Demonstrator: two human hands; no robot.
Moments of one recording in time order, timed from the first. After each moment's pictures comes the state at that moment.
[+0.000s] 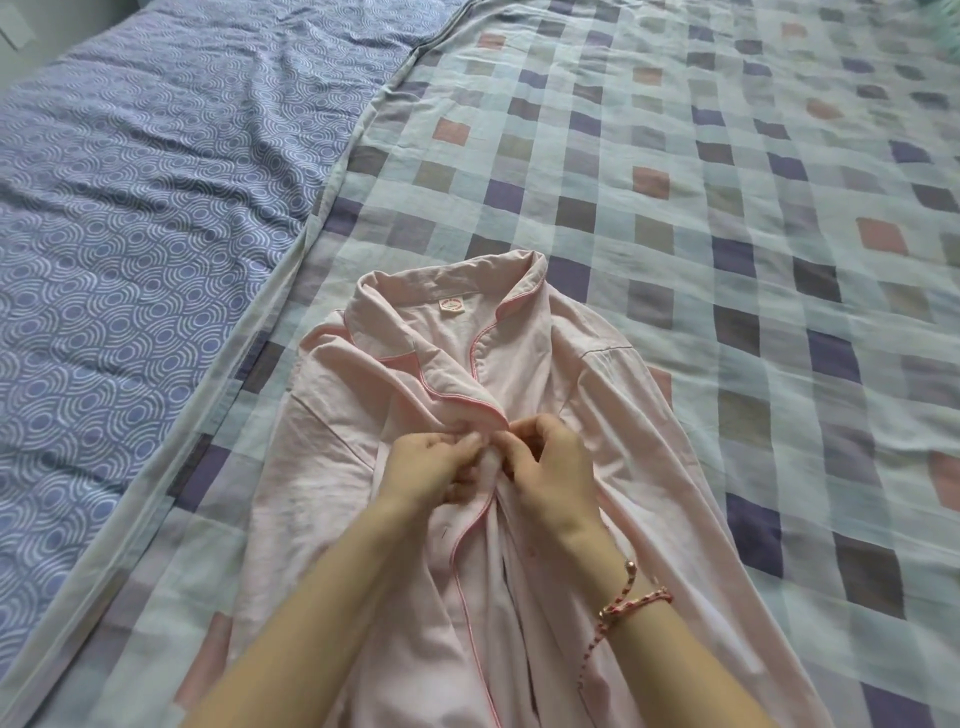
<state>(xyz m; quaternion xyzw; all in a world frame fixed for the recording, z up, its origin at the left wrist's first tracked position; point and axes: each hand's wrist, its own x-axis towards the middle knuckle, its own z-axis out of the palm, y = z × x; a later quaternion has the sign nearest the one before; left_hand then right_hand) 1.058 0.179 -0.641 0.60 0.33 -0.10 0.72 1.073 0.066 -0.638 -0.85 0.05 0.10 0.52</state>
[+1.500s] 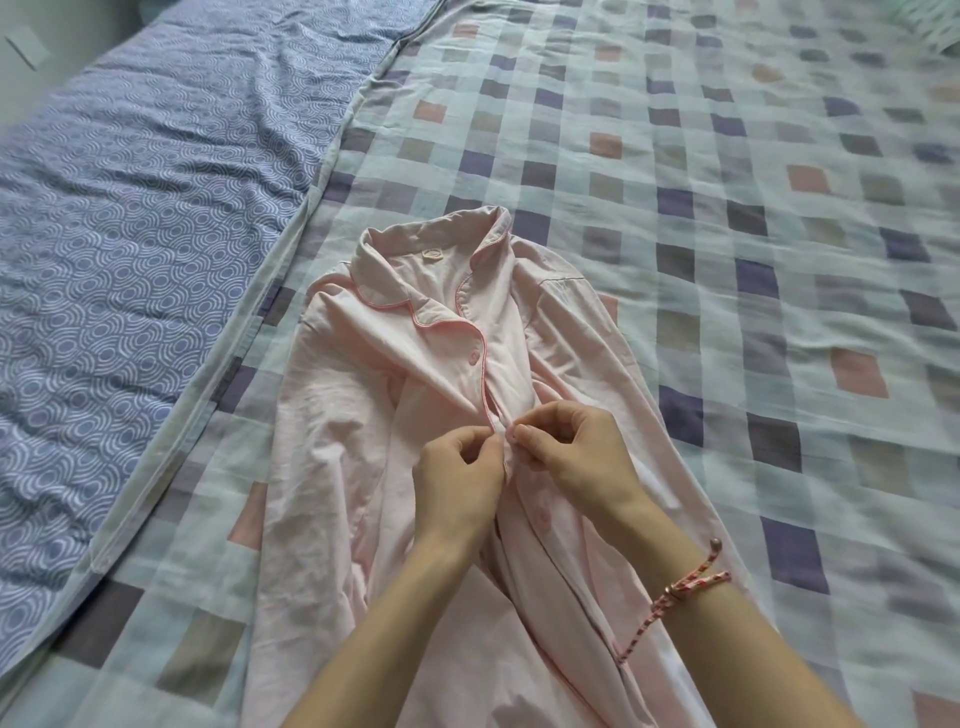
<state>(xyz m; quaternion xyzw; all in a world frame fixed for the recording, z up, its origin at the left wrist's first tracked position) 0.943 0.110 -0.592 0.73 0.28 -0.02 0.62 0.981 0.004 -0.591 -0.74 0.04 0.17 0.65</state>
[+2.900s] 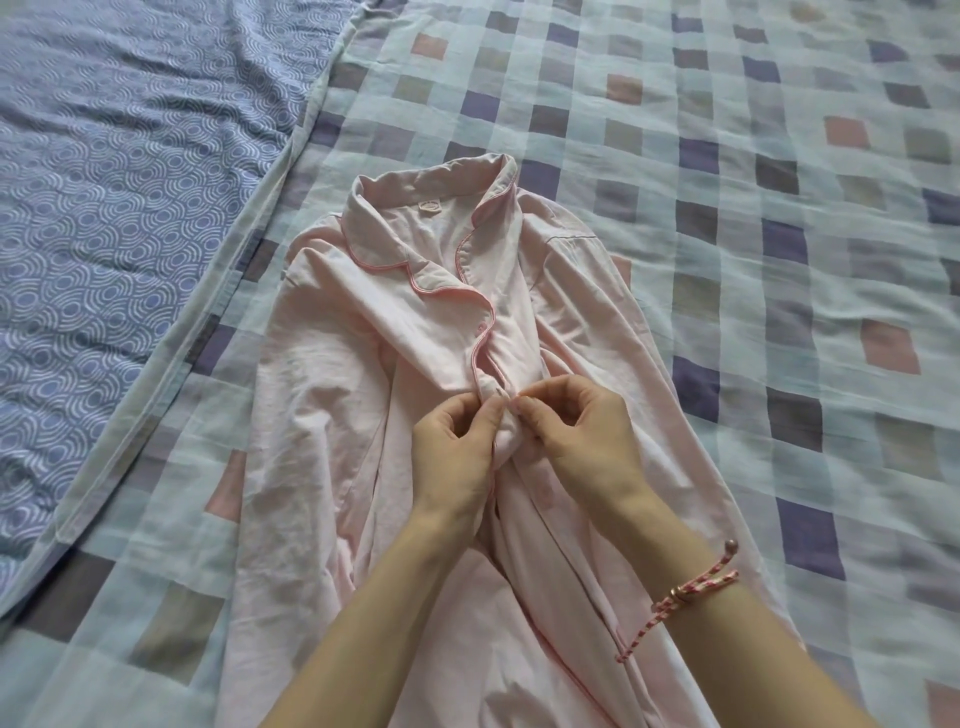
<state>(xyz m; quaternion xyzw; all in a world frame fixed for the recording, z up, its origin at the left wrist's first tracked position) 0.948 0.103 -0.609 0.58 0.29 0.02 0.76 0.976 0.006 -0.603 -0.76 0.06 0.13 0.63</state>
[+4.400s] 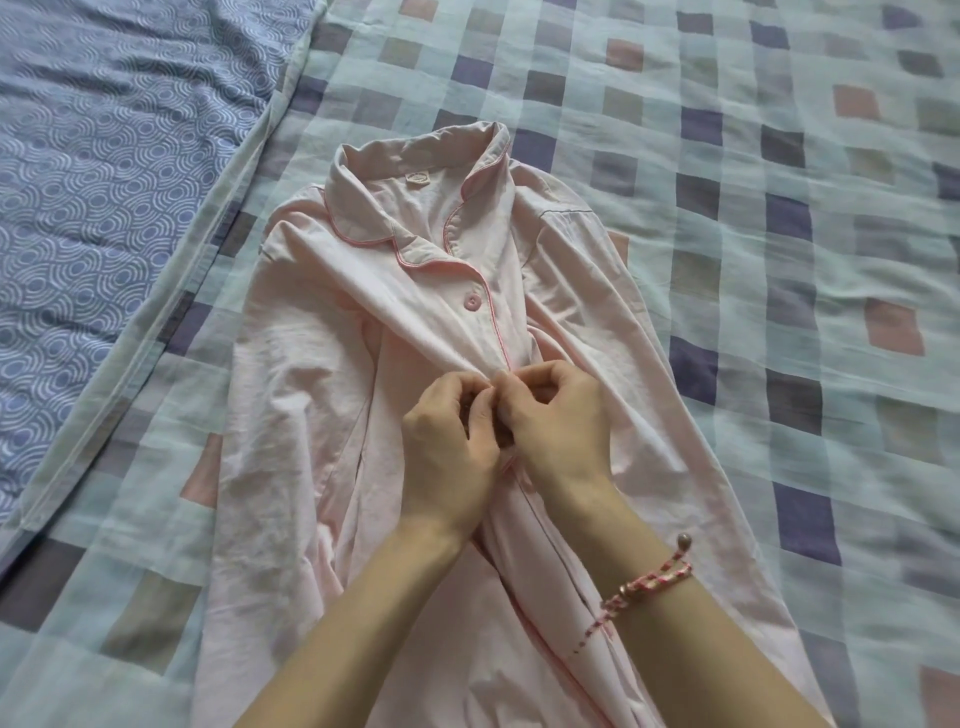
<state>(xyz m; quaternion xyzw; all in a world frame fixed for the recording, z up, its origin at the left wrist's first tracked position) 0.941 0.104 -0.626 0.84 0.16 0.15 0.49 0.973 0.026 -0.609 -0.79 0.16 0.09 0.58</state>
